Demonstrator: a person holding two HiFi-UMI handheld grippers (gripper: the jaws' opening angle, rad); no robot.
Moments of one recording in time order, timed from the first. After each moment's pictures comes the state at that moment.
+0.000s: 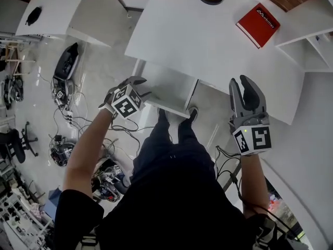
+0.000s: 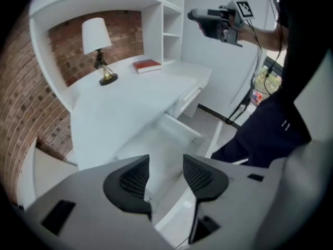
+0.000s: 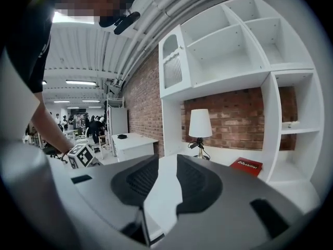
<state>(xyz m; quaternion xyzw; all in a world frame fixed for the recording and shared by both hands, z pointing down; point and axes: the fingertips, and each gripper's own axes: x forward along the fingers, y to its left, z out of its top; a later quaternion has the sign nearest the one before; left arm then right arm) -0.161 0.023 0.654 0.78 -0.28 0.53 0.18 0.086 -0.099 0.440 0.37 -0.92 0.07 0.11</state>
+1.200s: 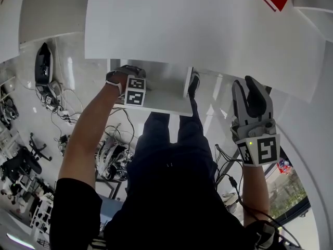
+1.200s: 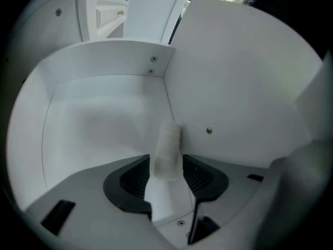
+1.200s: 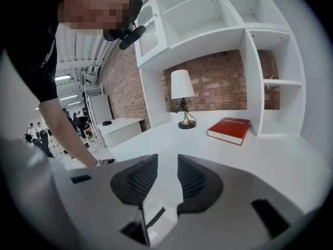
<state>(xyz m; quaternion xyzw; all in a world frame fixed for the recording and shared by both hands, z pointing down) -0.164 0.042 0.890 0.73 0.18 0.66 0.04 0.092 -0.127 0.575 0.43 -0.86 0.18 0.19</state>
